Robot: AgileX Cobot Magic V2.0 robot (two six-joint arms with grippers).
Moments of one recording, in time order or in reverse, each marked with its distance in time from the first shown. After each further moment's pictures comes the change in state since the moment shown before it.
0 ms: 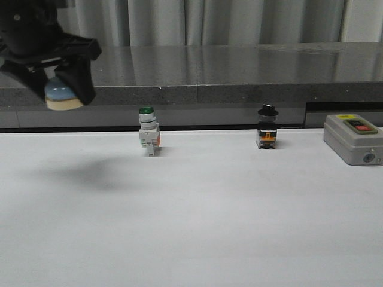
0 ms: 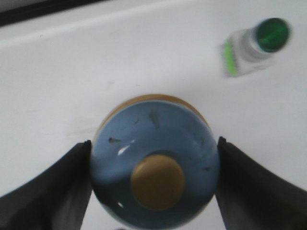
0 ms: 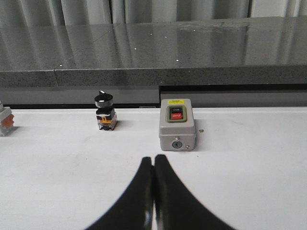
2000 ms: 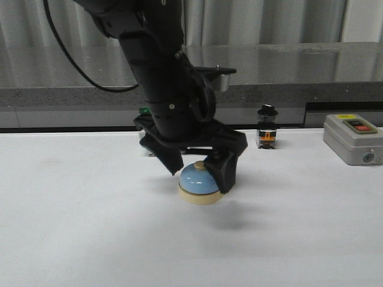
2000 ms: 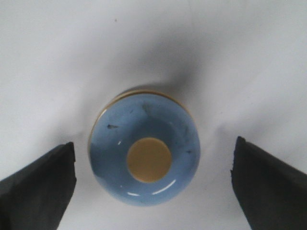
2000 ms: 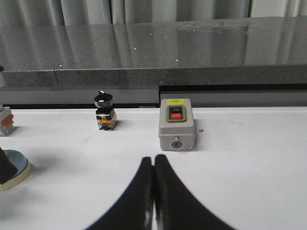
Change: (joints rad) left arm -0.380 0.302 -0.121 -0.075 -0.070 0.059; right arm 0.000 0.000 0.000 0.000 0.000 0.000
